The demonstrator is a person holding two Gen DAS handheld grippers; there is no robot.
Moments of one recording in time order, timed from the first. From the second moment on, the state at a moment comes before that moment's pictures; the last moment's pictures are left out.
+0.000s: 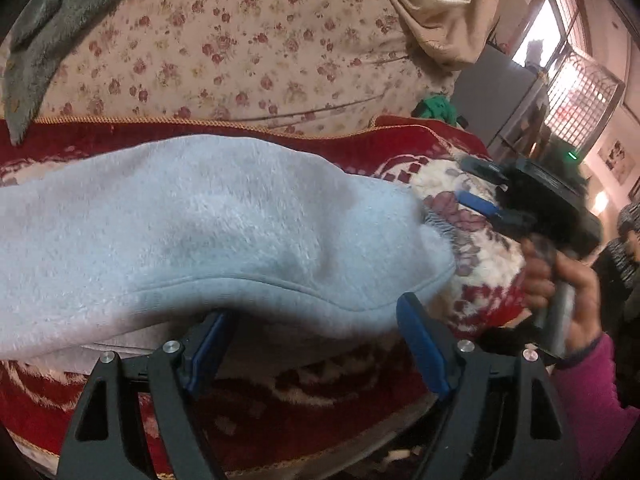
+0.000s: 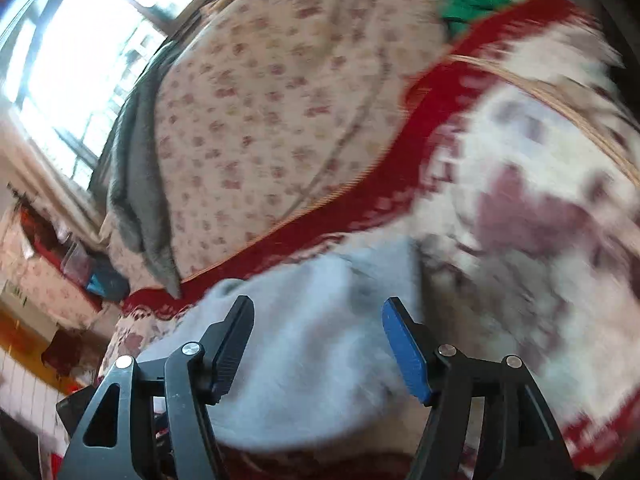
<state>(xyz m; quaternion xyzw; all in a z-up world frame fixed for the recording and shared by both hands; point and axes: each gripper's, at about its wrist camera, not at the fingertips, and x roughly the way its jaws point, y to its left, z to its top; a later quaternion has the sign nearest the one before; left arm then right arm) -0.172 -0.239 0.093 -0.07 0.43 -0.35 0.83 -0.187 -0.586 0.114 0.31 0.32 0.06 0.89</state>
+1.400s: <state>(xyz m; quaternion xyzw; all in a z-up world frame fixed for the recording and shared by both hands) -0.136 -0.186 0.036 -0.07 0.43 -0.29 0.85 -0.031 -0.447 0.045 0.09 0.46 0.00 0.88</state>
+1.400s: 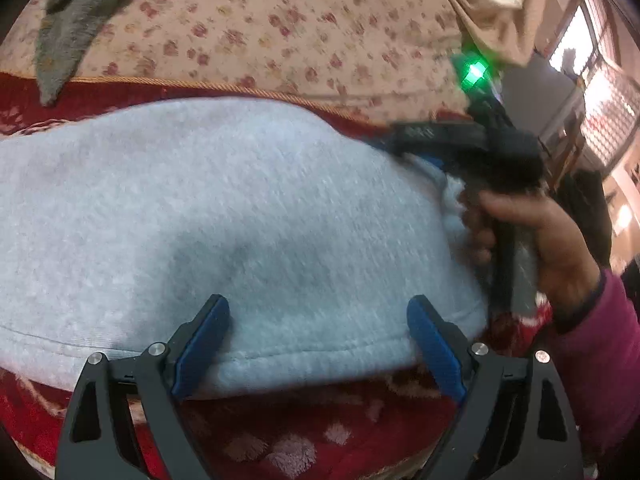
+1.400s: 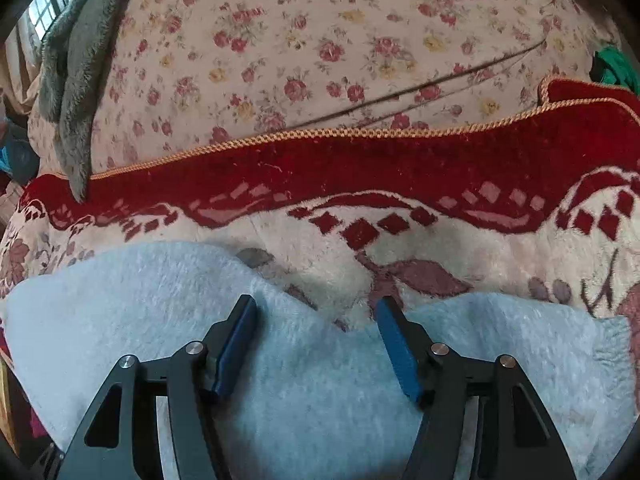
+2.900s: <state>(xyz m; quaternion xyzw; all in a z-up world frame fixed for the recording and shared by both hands) -0.124 -0.017 0.072 -0.08 0.39 0.00 0.92 -0.115 -0.256 0.077 0.01 0.45 0.17 0.88</state>
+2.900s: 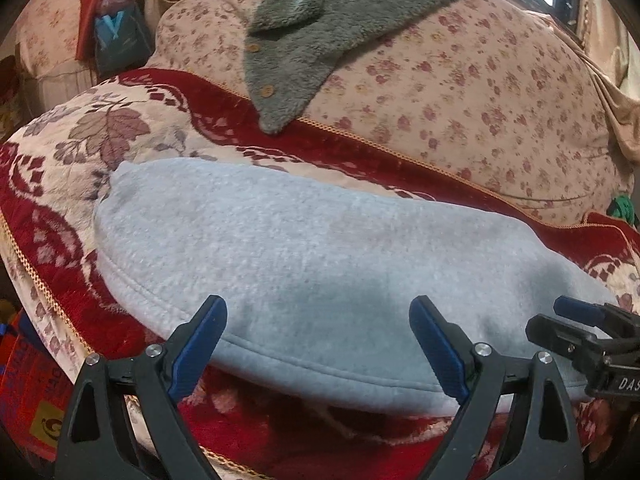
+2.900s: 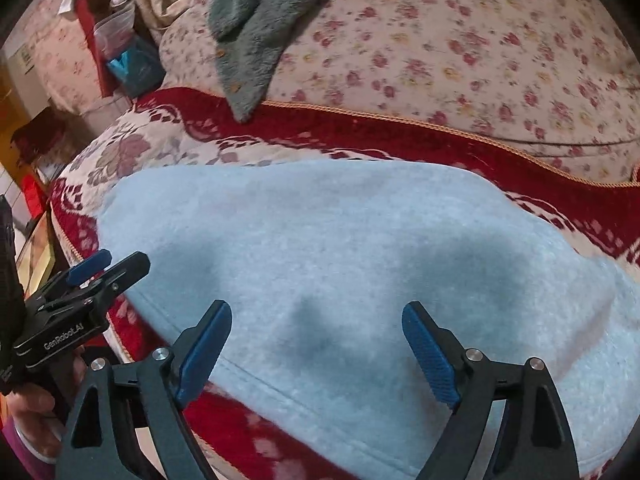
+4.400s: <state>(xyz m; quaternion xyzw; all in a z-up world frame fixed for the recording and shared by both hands) -0.117 0.161 0.016 -0.32 0.40 0.16 0.84 0.055 0.064 0.055 -0.23 0.43 0.45 0.74</state>
